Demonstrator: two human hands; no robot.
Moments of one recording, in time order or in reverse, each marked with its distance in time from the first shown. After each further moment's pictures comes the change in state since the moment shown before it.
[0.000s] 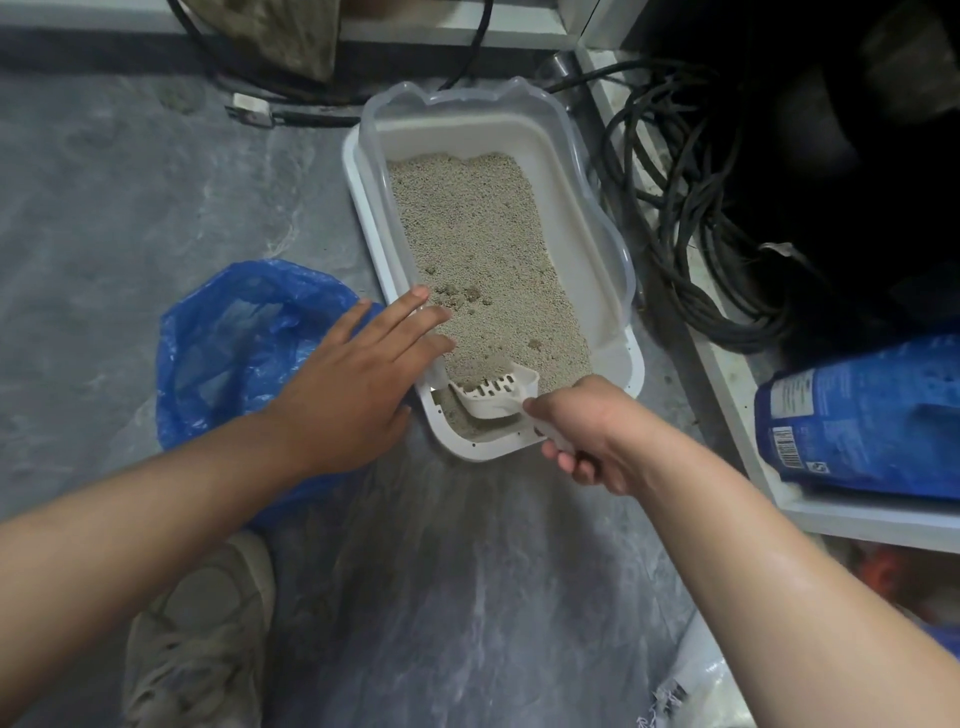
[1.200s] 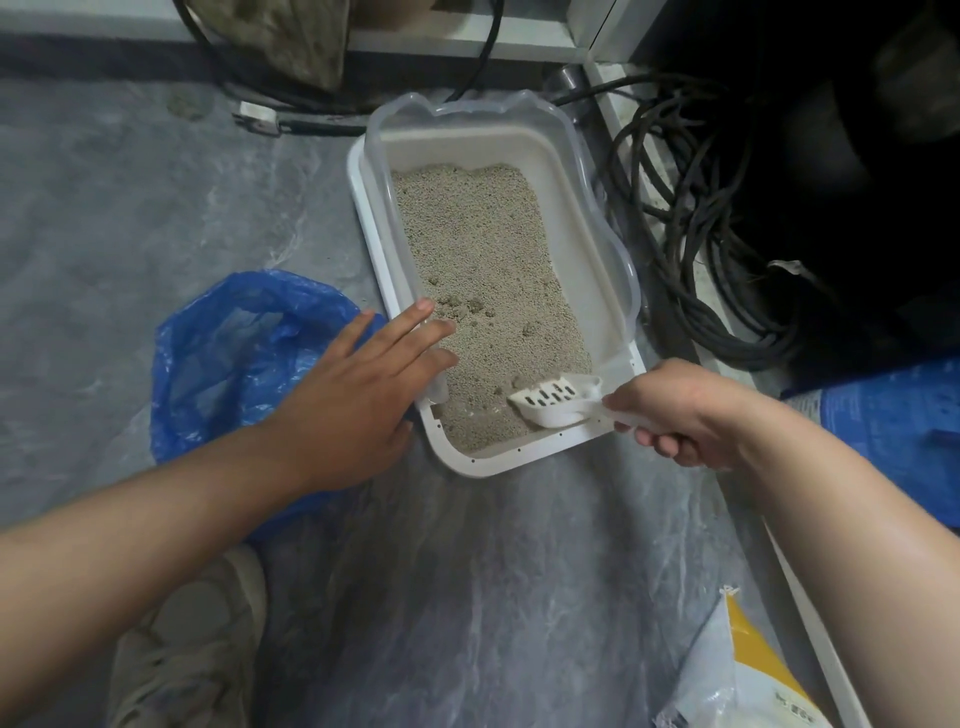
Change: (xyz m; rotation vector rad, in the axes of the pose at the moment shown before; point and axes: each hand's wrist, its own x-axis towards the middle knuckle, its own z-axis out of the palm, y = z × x) left_hand 0.003 0.000 0.002 0.014 -0.014 0.000; right_hand 0.010 -0.008 -0.073 -0.236 0.077 -0.029
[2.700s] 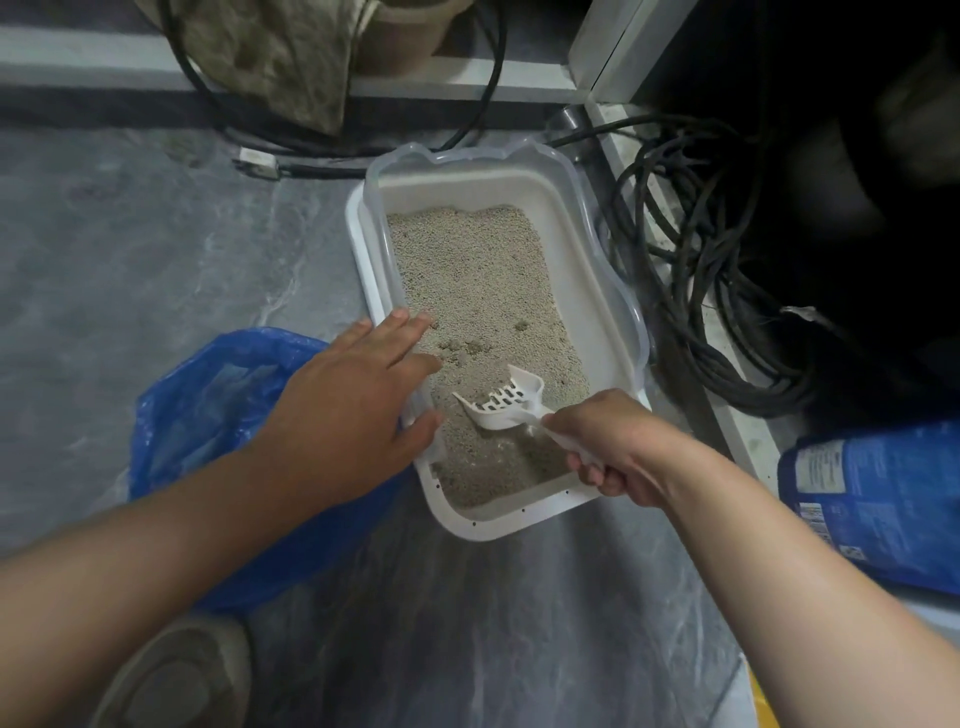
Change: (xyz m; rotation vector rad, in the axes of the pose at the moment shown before) left_hand 0.036 -0.018 -0.019 -0.077 0.052 -0.159; right_hand 0.047 -0.033 0.034 0.191 -0.080 -0.065
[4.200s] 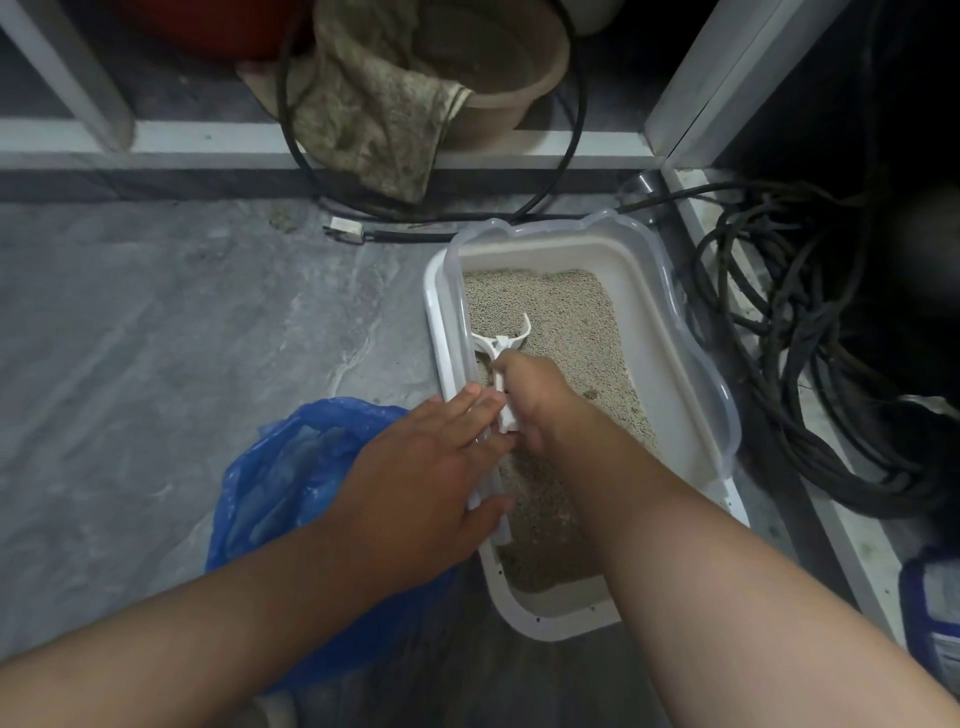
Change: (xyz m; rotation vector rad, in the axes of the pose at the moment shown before) left_hand 0.002 -0.002 -0.008 0.024 -0.034 -0.008; right_hand 0.083 -0.128 0.088 0.405 -0.070 -0.236
